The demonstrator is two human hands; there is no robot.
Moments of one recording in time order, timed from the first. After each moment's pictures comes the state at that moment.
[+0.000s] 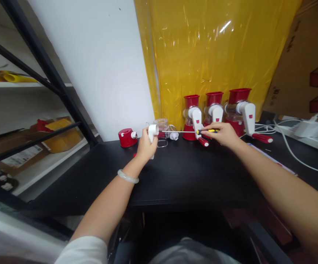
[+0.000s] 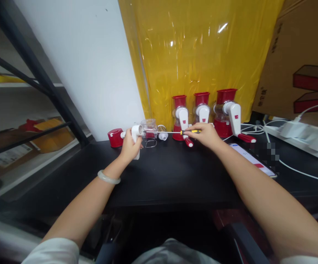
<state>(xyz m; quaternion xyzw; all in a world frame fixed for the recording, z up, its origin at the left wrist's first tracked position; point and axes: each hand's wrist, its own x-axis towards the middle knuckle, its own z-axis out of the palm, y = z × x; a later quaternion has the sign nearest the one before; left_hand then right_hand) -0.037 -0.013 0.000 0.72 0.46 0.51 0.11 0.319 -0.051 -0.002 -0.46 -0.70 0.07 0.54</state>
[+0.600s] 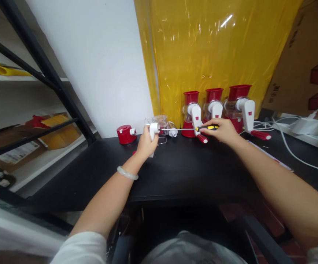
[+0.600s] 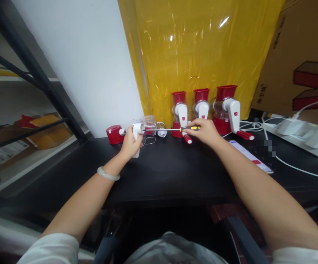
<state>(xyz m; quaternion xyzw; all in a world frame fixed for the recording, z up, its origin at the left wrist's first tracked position) -0.033 -0.013 -0.004 0.73 0.47 0.48 0.13 0.320 -0.053 0.001 -0.49 -0.68 0.06 0.54</state>
